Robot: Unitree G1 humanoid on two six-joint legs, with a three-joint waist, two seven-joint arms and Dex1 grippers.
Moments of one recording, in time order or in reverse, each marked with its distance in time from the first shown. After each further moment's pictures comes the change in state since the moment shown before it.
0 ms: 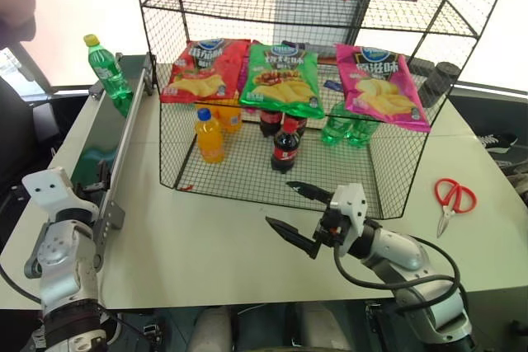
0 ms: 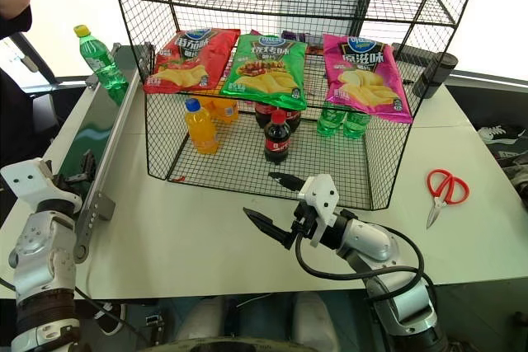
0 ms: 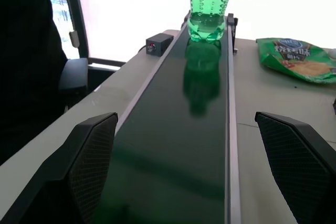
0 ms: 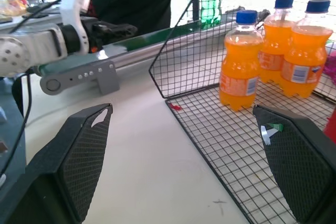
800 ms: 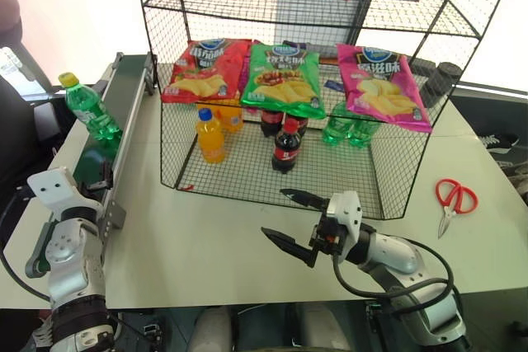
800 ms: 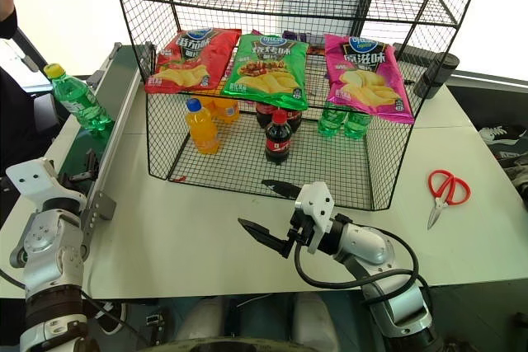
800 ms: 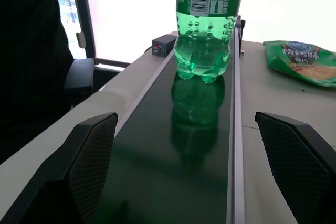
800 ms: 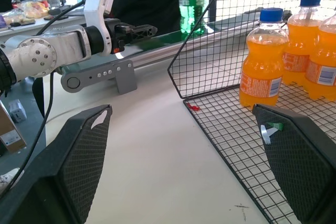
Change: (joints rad) left arm -0.009 -0.020 -0.004 0.026 0.024 -0.032 0.028; right arm 0.036 0.004 0.031 0.036 -0.012 -0.070 0.064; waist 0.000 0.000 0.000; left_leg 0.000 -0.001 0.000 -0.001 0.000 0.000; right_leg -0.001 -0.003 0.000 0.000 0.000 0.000
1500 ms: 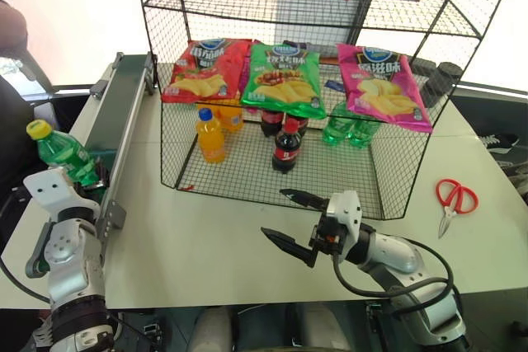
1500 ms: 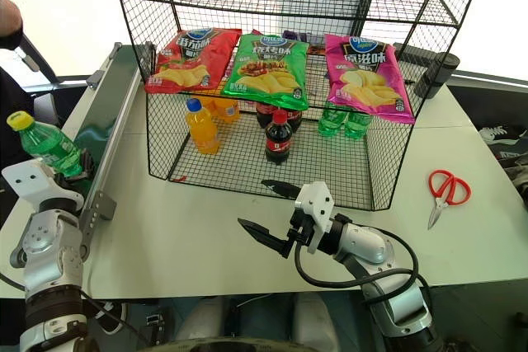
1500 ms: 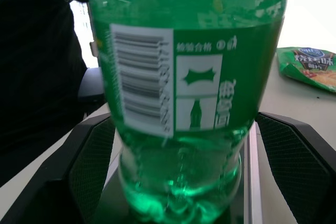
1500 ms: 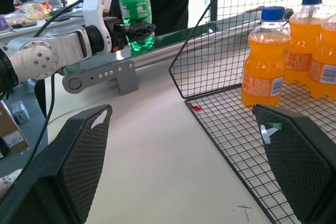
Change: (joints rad) left arm 0.000 0.002 0.004 0.011 0.020 -0.044 0.030; right arm -0.004 0.000 0.000 0.000 0.010 0.016 0.000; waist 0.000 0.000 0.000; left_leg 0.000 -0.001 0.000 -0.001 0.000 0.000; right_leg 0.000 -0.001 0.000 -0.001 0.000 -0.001
